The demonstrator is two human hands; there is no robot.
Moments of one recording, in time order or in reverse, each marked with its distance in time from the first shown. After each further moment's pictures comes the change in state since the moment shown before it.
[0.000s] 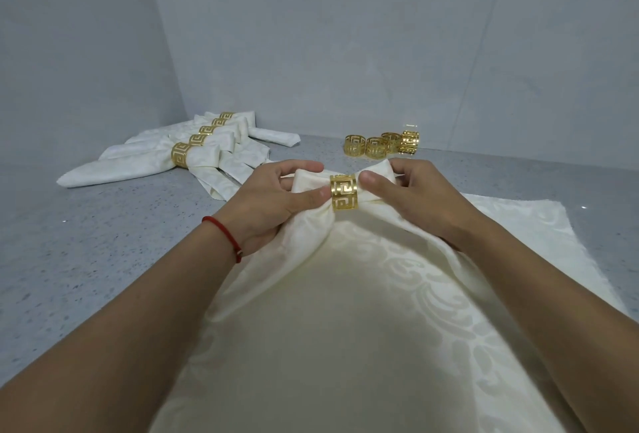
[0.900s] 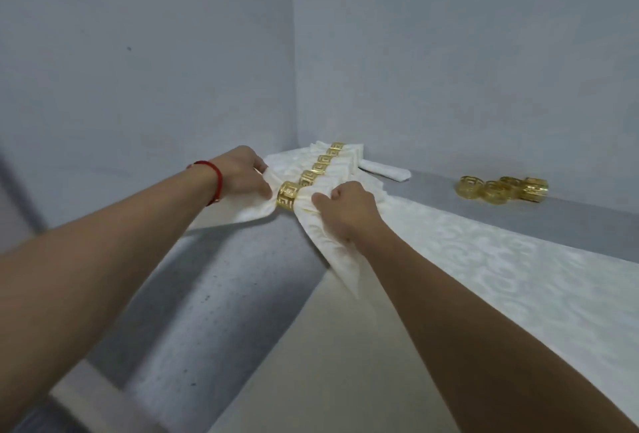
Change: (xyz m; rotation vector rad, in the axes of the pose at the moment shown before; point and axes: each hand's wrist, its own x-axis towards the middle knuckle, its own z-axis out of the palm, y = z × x) left_hand 0.005 0.065 -0.255 0.981 0.306 -0.234; right_hand 0.100 -0.110 0.239 -0.164 -0.052 0.136
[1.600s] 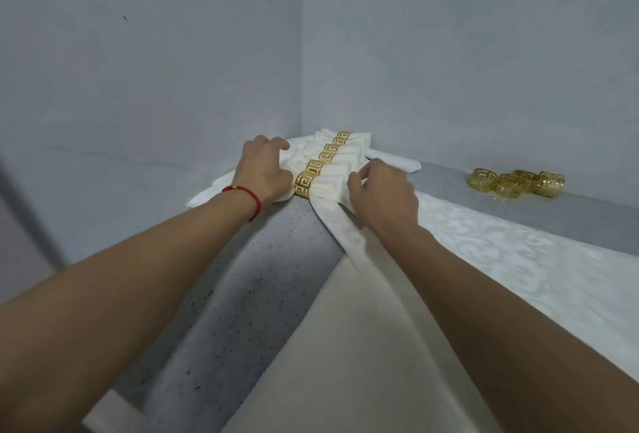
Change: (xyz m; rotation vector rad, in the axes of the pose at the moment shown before) left_hand 0.026 -0.007 0.058 0.111 0.391 0.212; right_hand 0.008 0.014 -0.012 -0.328 0.316 -0.067
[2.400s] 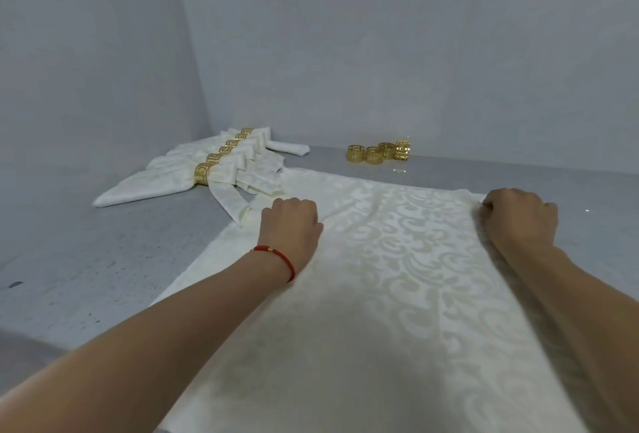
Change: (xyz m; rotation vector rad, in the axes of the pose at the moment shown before) left_hand -0.175 0.201 0.061 0.207 -0.161 0.262; right_hand -0.102 0.300 -0.225 -0.655 0.190 0.350
